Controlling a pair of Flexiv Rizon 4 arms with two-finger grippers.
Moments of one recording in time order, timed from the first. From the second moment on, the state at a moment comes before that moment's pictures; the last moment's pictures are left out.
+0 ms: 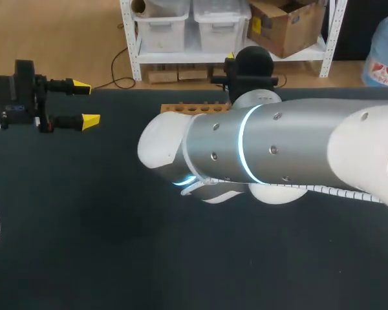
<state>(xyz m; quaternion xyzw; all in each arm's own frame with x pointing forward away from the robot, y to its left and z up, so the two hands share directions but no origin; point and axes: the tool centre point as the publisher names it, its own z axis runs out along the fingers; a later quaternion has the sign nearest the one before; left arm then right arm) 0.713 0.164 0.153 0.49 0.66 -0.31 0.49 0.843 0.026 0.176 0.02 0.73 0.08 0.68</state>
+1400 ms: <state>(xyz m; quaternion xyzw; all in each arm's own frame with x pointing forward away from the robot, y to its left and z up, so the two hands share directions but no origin) 0.713 0.164 0.153 0.49 0.66 -0.31 0.49 0.848 0.029 0.148 0.00 0.75 0.08 0.65</state>
